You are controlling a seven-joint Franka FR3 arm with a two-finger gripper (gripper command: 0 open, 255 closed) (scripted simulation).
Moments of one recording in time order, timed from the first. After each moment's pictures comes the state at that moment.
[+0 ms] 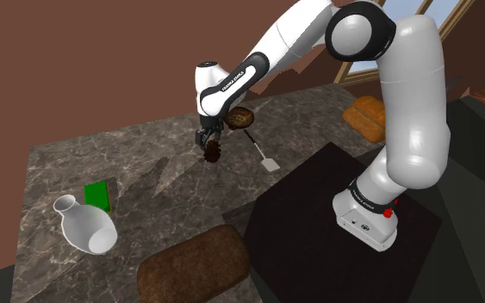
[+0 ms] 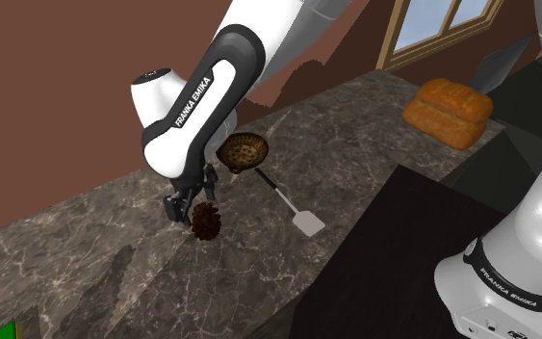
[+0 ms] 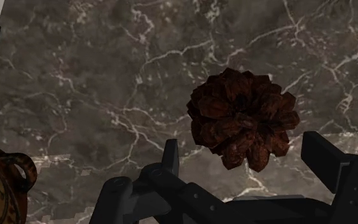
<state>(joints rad) 0.17 0.68 0.19 -1.86 -0.05 2.41 0.13</state>
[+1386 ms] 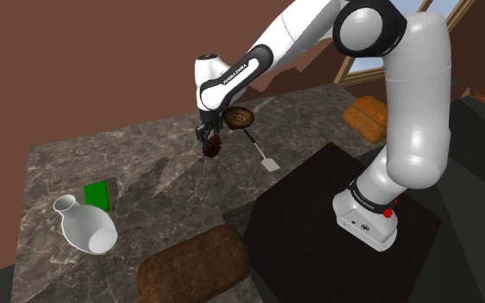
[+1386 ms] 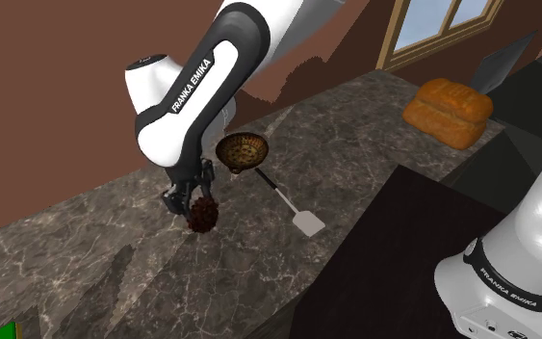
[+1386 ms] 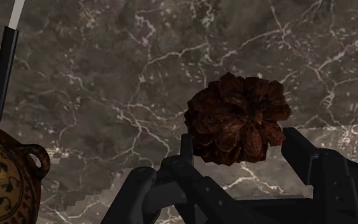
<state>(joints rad) 0.16 0.63 0.20 -1.87 -0.04 2.37 0.13</state>
